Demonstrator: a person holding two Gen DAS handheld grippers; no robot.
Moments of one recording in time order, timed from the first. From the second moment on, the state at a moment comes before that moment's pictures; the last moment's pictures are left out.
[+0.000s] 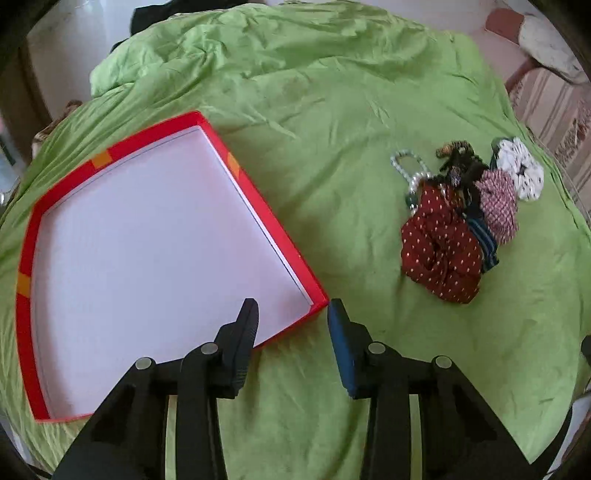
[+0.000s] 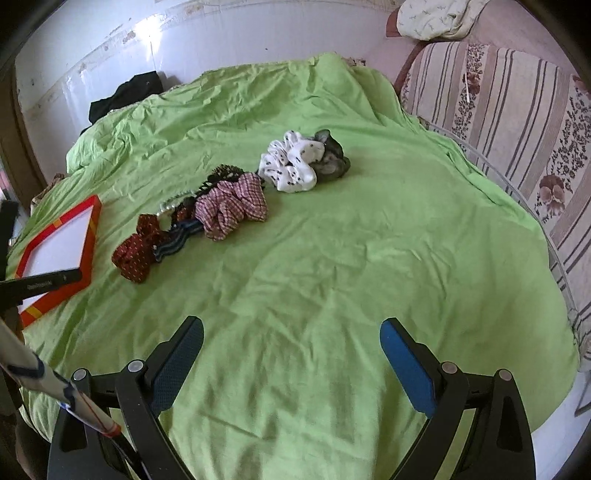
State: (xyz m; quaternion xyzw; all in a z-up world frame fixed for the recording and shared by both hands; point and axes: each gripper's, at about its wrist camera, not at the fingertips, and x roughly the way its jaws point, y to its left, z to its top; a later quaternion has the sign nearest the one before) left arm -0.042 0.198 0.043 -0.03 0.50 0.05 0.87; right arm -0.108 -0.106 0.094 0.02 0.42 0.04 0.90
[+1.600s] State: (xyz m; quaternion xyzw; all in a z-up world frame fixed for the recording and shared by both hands) left arm -0.085 0.215 0.063 0.02 0.47 0.19 0.86; right arm -0.121 -0.057 0.102 0.00 0.42 0.10 0.90
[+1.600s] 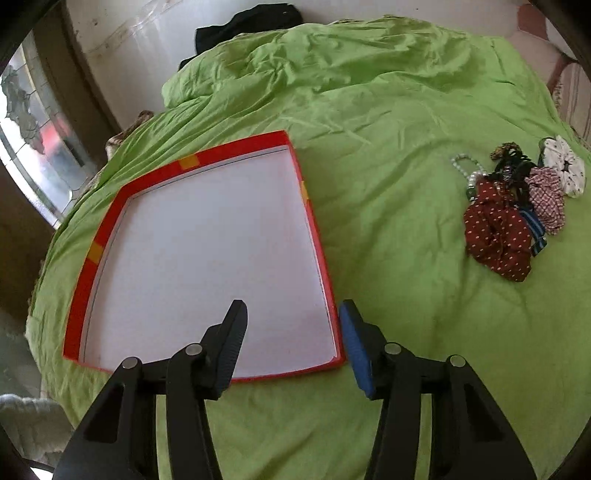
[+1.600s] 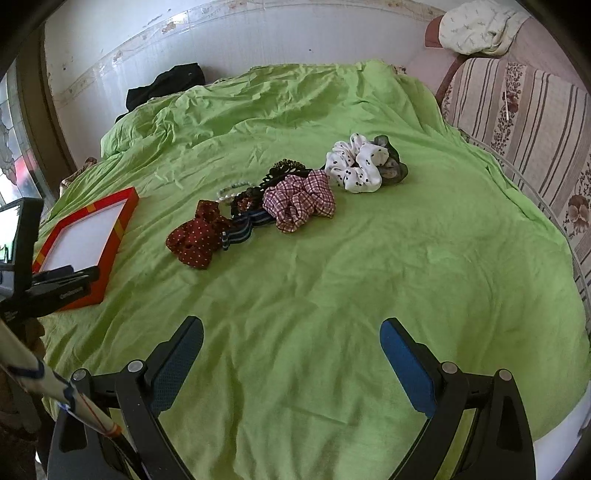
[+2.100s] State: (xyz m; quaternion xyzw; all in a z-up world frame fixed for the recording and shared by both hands) left arm -0.145 0.207 0.111 -0.02 0.40 0.20 0.90; right arm -0.099 -0.028 0.129 0.00 0.39 0.15 0.91
